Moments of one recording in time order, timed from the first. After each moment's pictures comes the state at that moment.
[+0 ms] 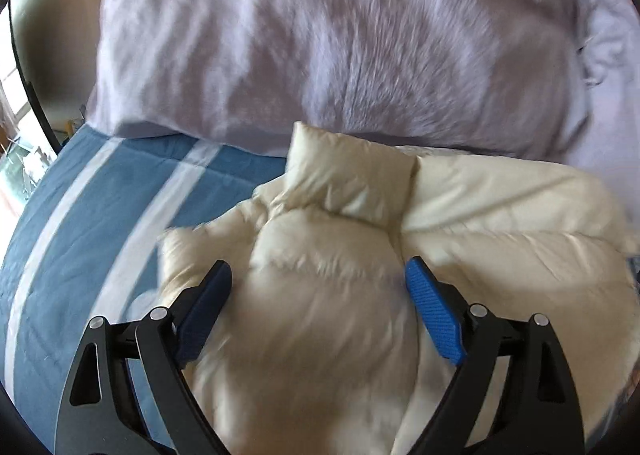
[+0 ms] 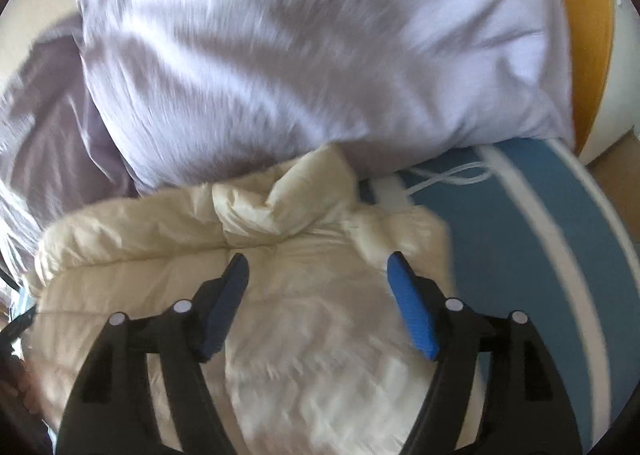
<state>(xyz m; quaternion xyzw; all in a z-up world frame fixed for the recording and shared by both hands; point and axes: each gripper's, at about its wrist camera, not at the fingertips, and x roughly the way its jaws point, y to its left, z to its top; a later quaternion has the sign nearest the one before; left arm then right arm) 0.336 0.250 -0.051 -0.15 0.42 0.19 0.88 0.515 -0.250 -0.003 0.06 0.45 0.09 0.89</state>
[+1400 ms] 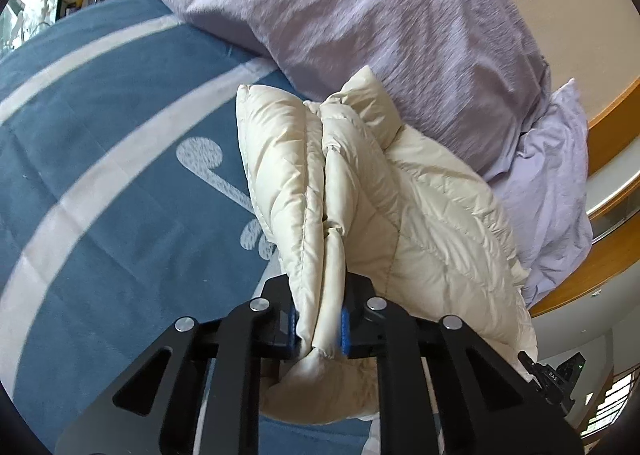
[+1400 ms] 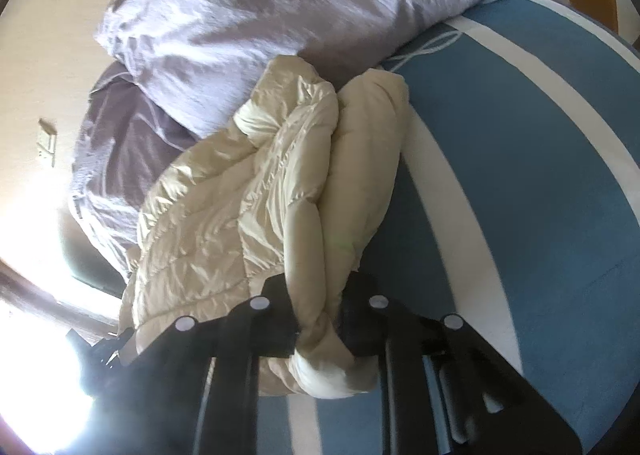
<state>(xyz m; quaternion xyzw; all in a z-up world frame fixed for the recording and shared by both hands) 0.198 0.269 -0.067 -0.38 0.35 0.10 0.85 0.422 -0.304 -0.036 0.25 0.51 0.22 0.80</state>
